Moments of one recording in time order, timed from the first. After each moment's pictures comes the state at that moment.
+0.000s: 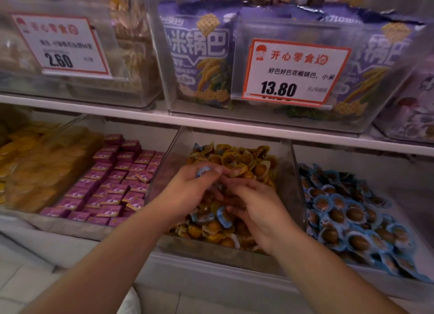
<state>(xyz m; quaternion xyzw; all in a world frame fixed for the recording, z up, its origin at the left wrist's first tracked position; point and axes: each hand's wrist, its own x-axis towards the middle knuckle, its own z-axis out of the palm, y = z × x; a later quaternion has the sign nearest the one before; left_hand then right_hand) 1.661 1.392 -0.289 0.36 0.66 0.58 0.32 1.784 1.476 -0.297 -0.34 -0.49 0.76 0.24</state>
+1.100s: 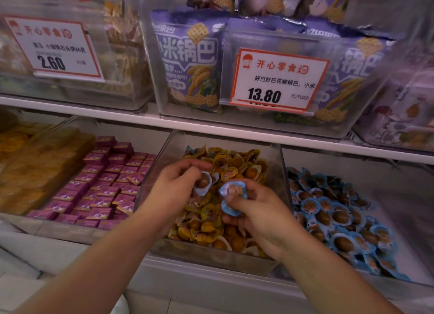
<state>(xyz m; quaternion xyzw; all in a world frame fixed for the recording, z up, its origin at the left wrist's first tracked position) 1.663 1.393 -0.293 0.29 0.63 0.67 0.29 1.812 1.483 -0.285 -0.33 -0.56 0.74 0.18</state>
